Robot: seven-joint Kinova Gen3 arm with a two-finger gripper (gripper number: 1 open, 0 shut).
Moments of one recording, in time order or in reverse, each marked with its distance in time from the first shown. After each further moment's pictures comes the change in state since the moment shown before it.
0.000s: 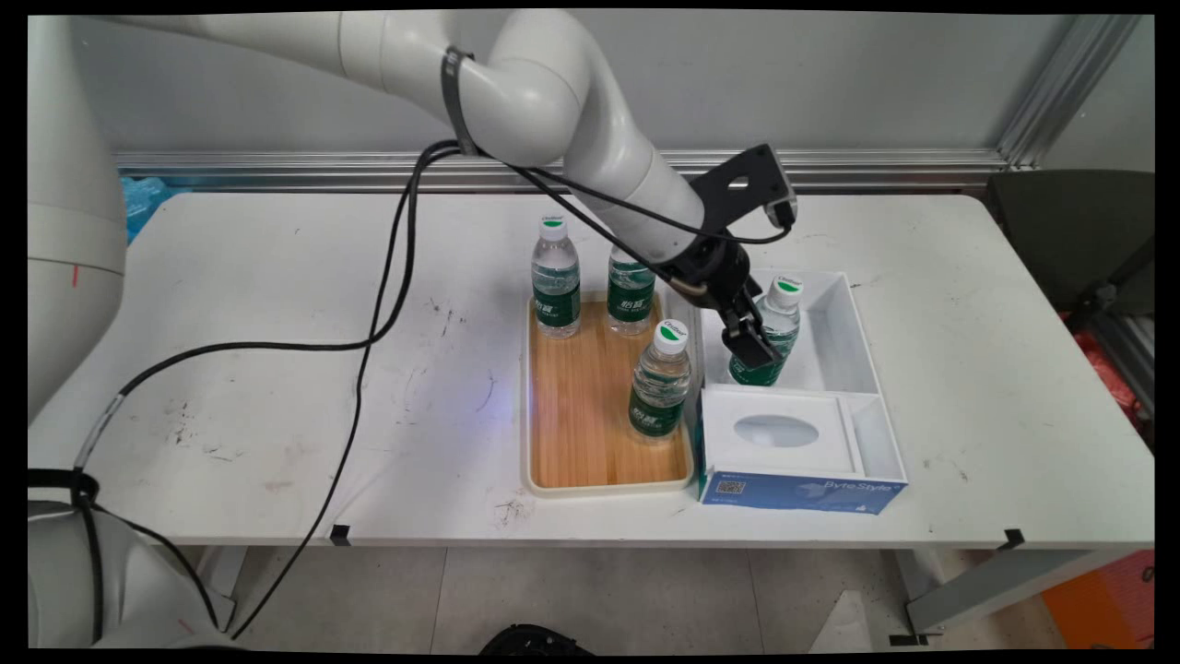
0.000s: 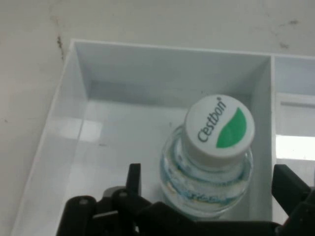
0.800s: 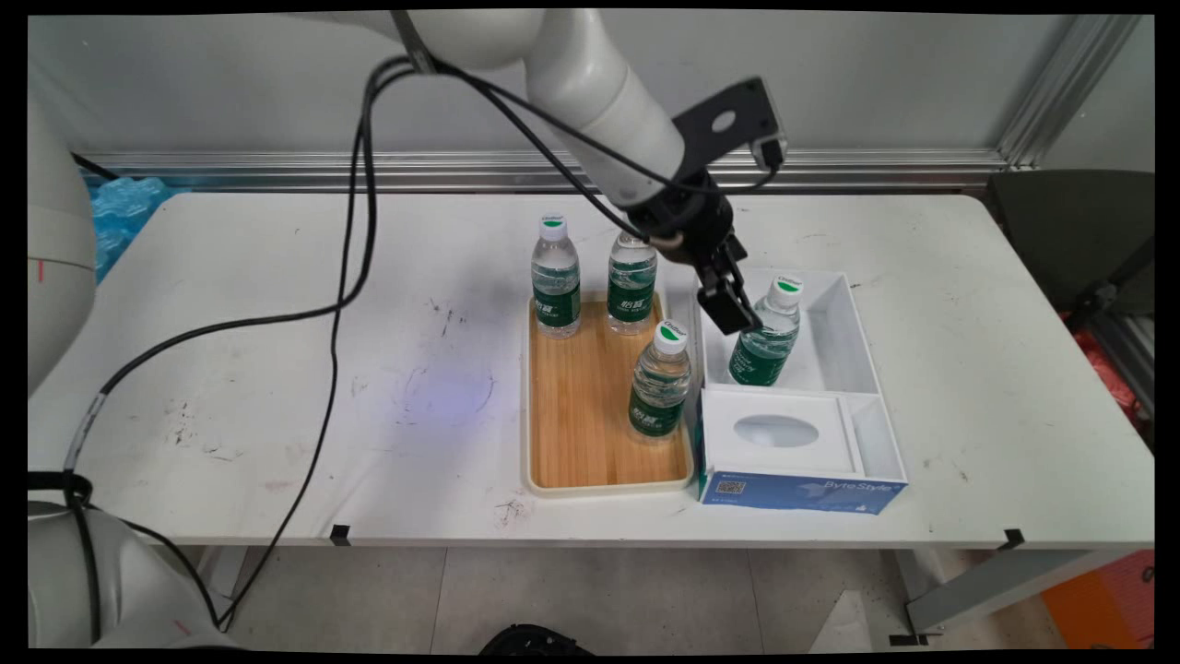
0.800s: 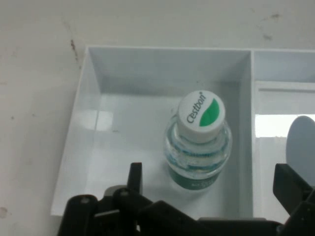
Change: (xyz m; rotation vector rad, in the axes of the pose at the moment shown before) arm 0.020 -0.003 -0.064 0.000 -0.043 0.056
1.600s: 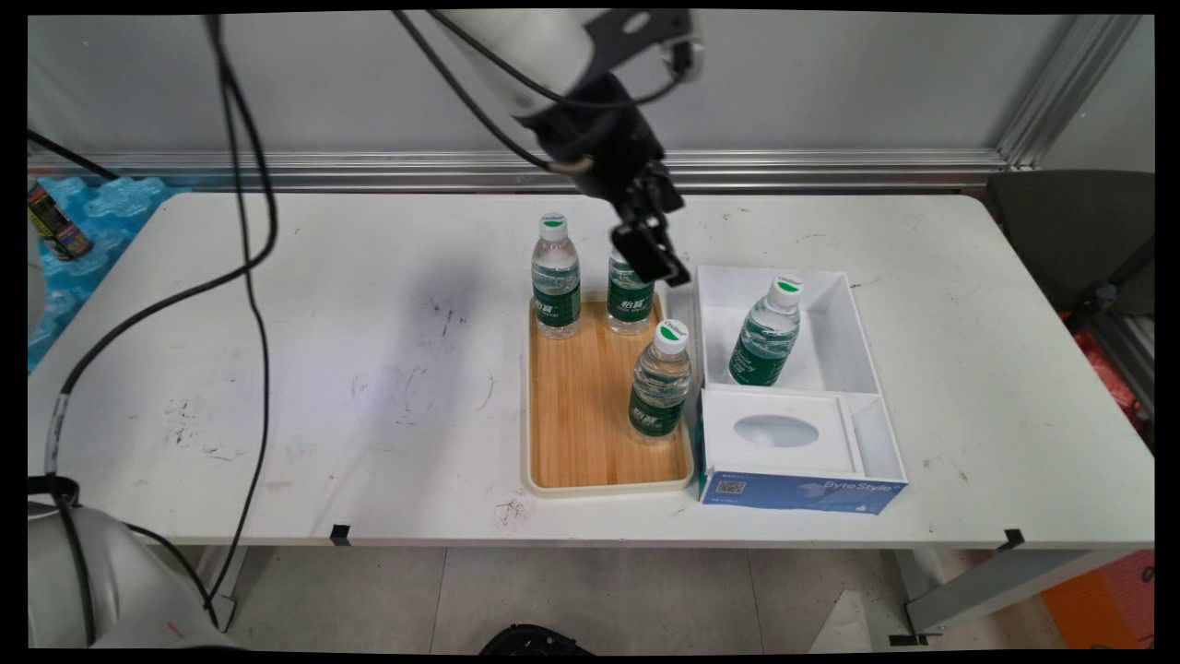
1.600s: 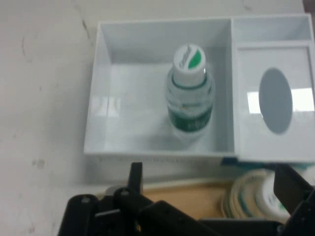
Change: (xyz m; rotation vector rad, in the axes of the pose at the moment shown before) arm -0.009 -0.007 -0.100 -0.006 -0.045 0.059
